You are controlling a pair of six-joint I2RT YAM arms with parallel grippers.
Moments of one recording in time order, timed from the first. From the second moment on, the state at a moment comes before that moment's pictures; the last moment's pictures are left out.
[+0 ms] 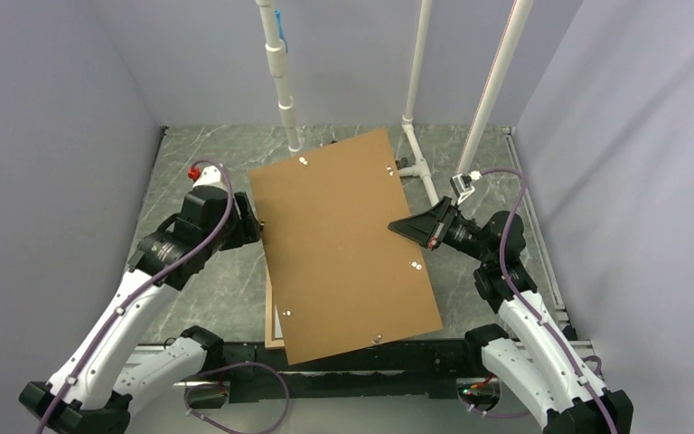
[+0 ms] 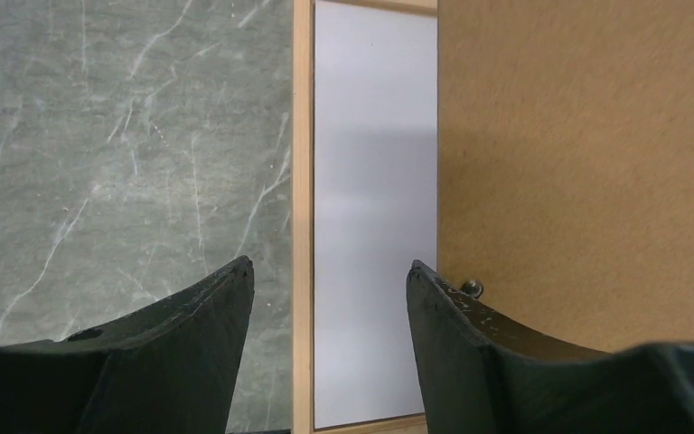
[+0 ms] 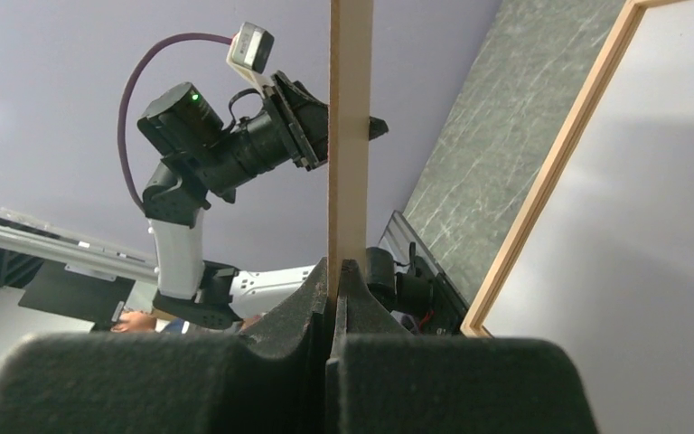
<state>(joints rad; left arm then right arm) -0.46 0.90 1.06 -0.86 -0.23 -0.56 0.27 0.74 0.54 0.30 -0.79 1.21</state>
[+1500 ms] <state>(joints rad) -0.19 1.20 0.61 -0.49 0.14 -0.57 0.28 0.91 0.45 0.26 -0.61 1.14</state>
